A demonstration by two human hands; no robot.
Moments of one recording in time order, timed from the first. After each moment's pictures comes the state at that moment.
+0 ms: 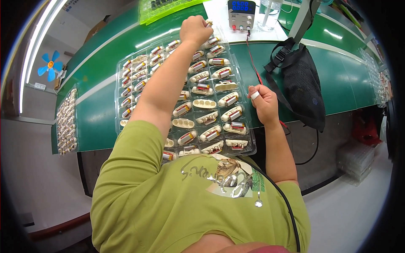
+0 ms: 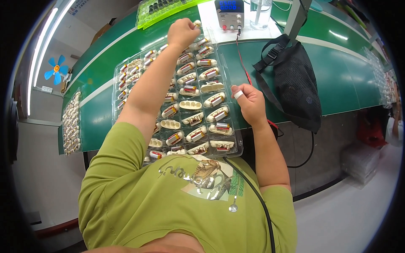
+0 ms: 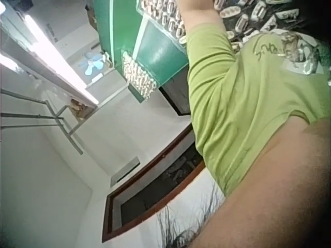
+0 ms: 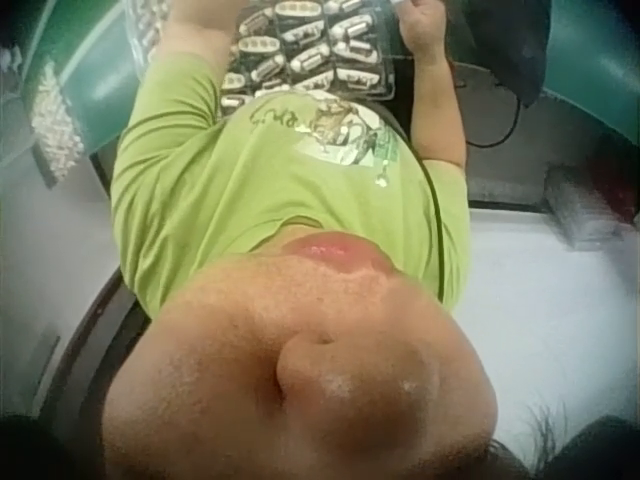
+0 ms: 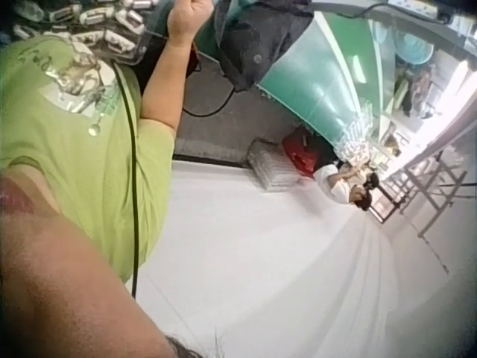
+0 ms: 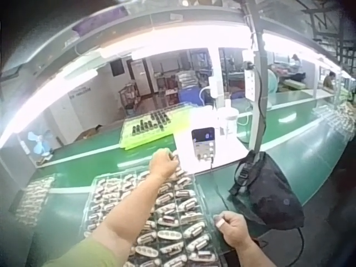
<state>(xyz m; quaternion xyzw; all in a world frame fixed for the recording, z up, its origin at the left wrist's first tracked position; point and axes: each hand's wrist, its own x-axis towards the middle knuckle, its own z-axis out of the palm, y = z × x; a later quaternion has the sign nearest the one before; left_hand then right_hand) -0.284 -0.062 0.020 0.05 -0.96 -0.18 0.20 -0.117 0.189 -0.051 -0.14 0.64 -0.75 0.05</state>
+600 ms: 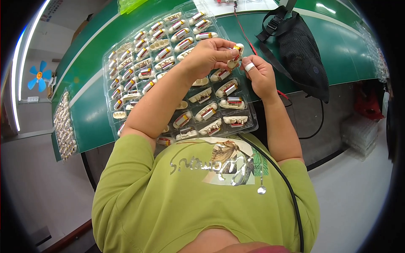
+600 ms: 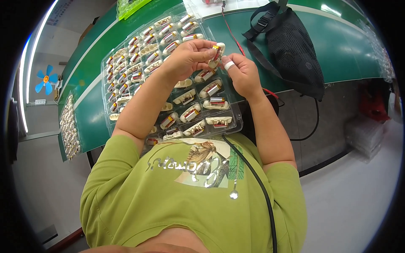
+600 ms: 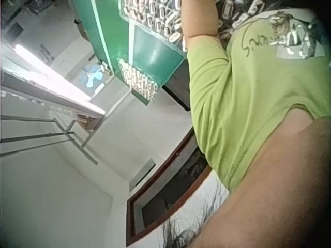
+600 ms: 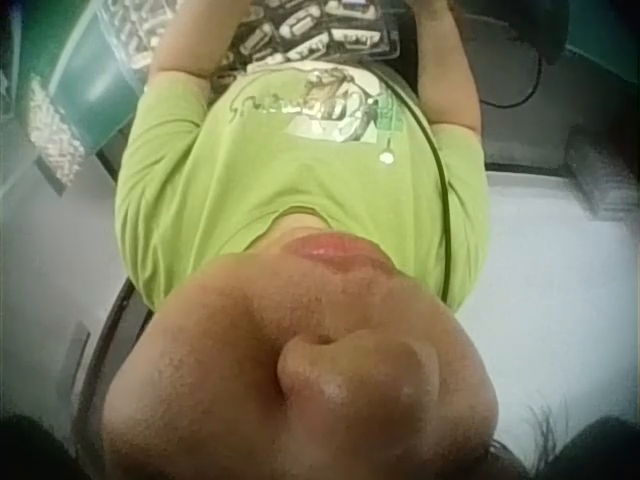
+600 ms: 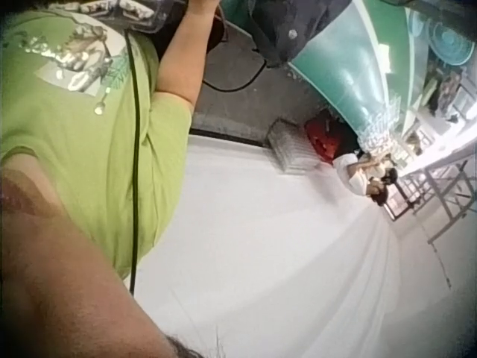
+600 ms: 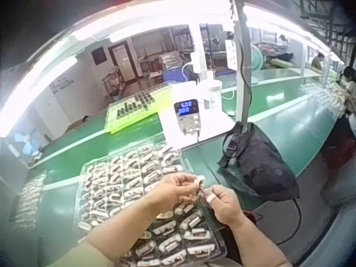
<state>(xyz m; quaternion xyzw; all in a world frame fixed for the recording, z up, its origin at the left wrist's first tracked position) -0.149 -0.004 -0.004 -0.04 -0.62 -0.74 -0.27 -0.113 0.187 -0.052 -0.13 0.63 -0.76 0.05</state>
